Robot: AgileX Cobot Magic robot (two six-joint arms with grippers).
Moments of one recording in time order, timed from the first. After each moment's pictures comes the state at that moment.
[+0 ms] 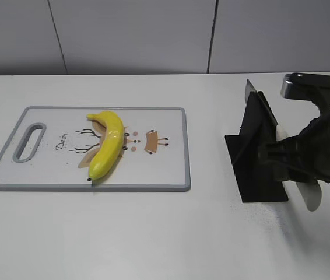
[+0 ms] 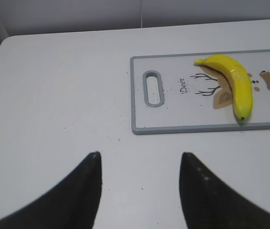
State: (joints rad) left arm -0.03 0.02 -0.50 -0.05 1.04 0.09; right arm 0.48 1.40 -0.72 -0.12 0.54 0.56
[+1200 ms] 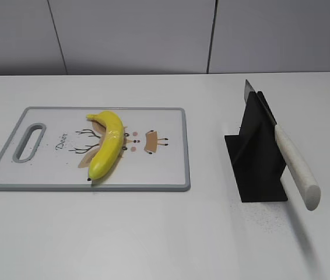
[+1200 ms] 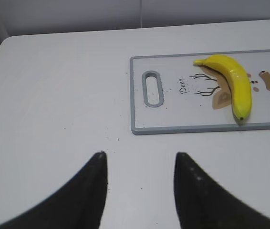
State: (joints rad) left arm -0.03 0.02 -0.50 -0.05 1.04 0.09; right arm 0.48 0.55 -0.46 0.00 0.85 0.06
